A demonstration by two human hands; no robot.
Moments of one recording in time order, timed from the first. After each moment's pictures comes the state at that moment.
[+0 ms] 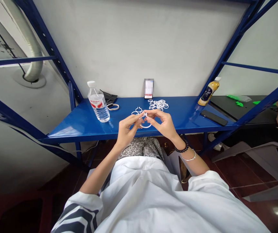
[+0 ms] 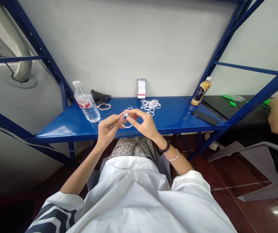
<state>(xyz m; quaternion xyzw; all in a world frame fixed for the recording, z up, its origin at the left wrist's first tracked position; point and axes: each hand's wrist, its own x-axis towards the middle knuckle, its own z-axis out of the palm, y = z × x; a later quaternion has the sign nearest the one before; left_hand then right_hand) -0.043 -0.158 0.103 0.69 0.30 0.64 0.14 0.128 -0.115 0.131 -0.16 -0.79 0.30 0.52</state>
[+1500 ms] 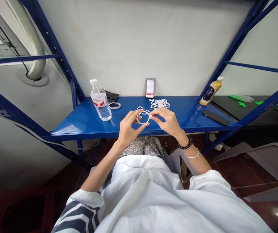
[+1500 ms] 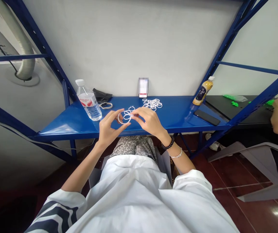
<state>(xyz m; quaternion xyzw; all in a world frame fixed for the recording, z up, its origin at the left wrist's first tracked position) -0.047 -0.164 0.113 0.72 0.38 0.56 -0.10 0.138 -0.100 0.135 -0.14 -0.87 0.02 0.48</state>
